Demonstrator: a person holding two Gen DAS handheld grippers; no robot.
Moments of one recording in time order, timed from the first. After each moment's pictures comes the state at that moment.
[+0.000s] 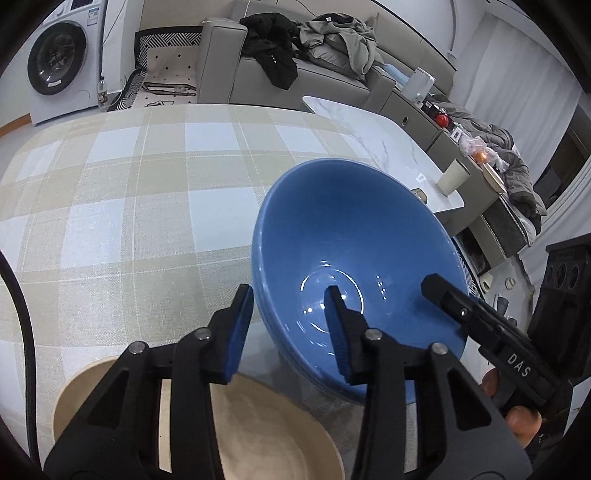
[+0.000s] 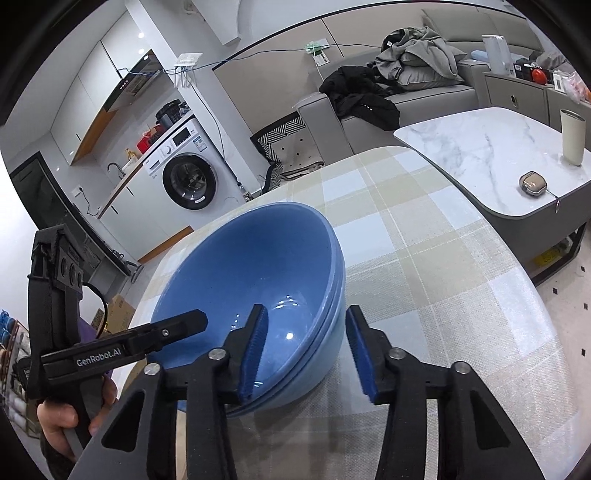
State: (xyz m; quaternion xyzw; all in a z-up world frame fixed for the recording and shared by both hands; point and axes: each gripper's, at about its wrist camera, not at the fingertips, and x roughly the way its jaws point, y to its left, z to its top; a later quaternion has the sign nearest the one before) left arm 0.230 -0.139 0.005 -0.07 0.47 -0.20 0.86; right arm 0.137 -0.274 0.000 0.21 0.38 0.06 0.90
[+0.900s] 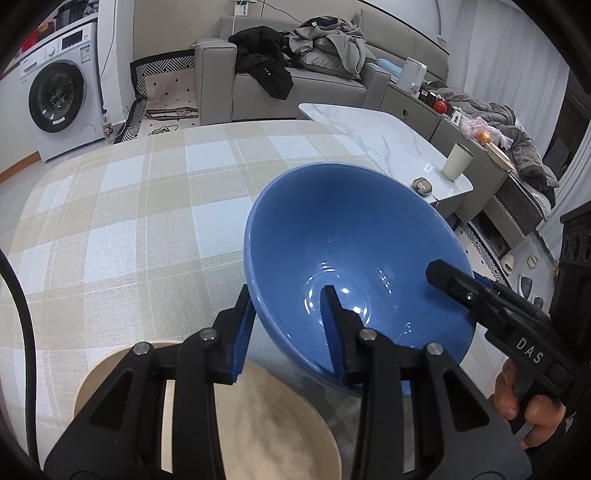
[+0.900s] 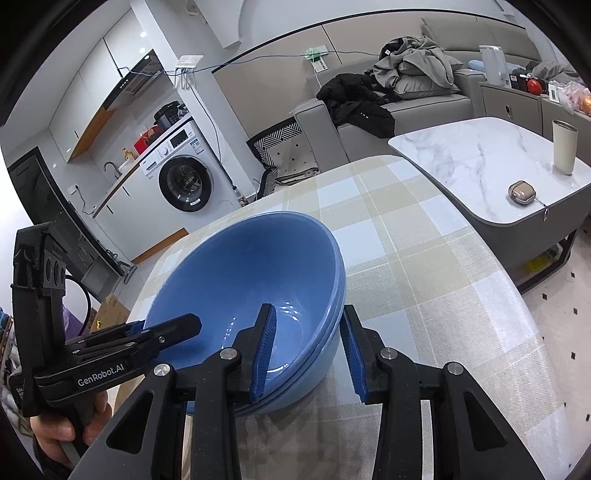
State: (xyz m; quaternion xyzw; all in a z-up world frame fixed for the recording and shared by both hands) left arm 0.196 -0.152 0.030 -0.01 0.44 -0.19 0.88; right arm 0.124 -0.276 0.011 0.20 0.37 0.05 0.91
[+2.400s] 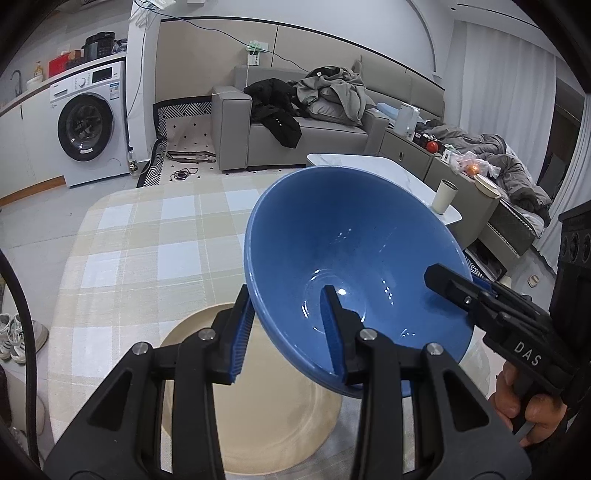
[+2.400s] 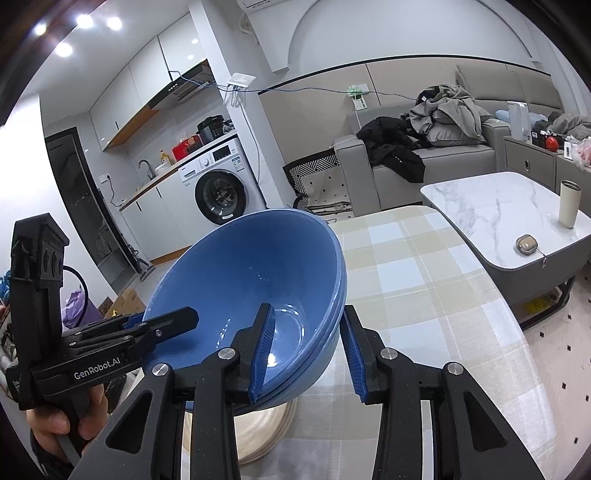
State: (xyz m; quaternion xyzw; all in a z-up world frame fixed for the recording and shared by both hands) left arm 0.023 -0.085 0.152 -0.02 0.36 -0.17 0.92; right arm 0.038 -0.204 0.097 0.15 0.31 0.09 0.94
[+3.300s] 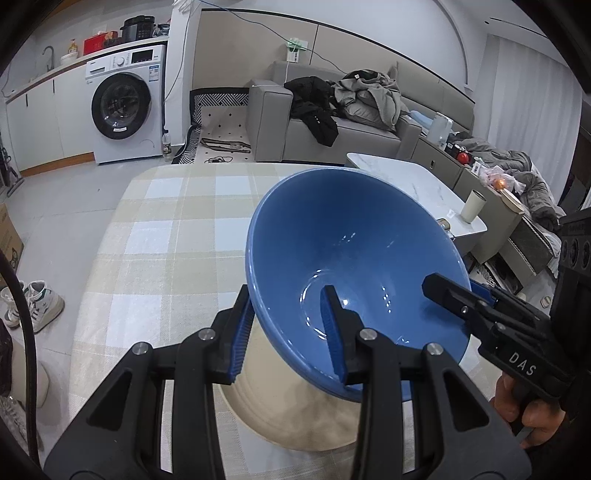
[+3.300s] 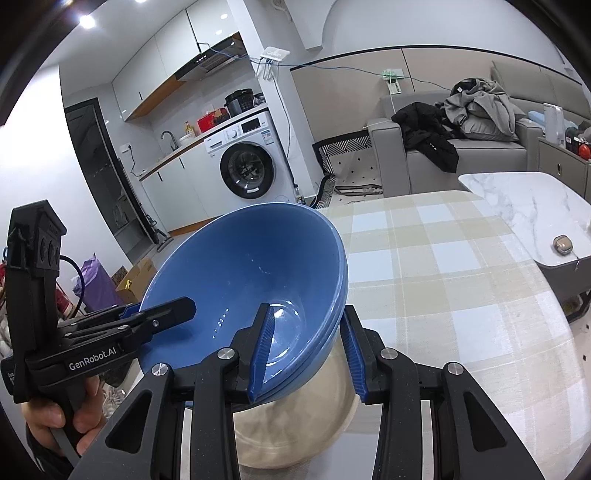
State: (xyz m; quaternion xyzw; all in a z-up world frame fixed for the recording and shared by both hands) left arm 0.011 0.007 0.123 -0.05 0.37 -0.11 0.92; right arm 0.055 -0.130 0.072 0.12 0.34 0.14 0.92
